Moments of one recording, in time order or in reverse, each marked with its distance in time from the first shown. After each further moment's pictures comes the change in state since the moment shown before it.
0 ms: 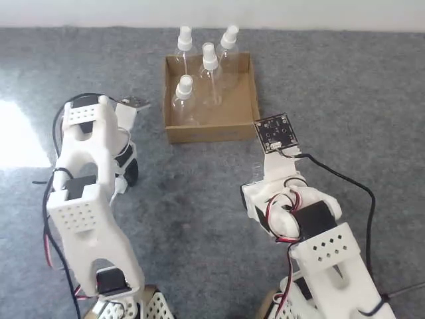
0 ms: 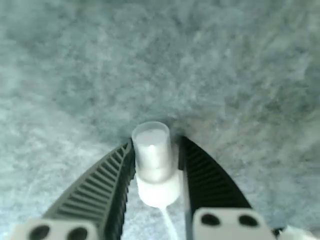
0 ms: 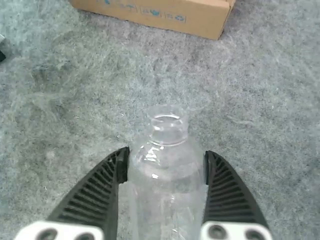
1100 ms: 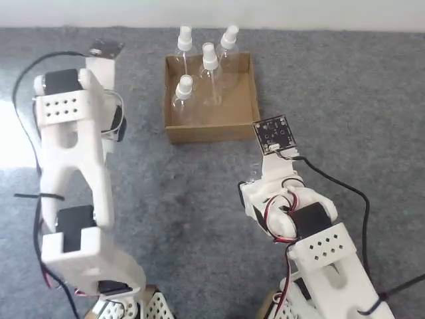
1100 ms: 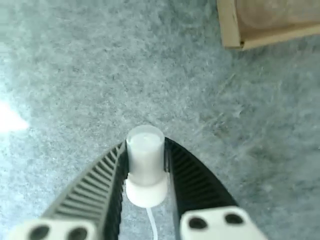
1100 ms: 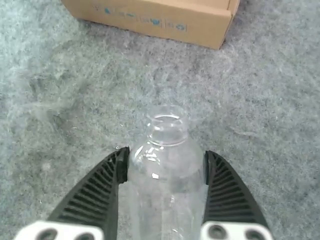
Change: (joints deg) left arm 2.5 -24.5 -7.5 7.7 19.1; right arm 0.0 0.0 4.5 -6.9 0.0
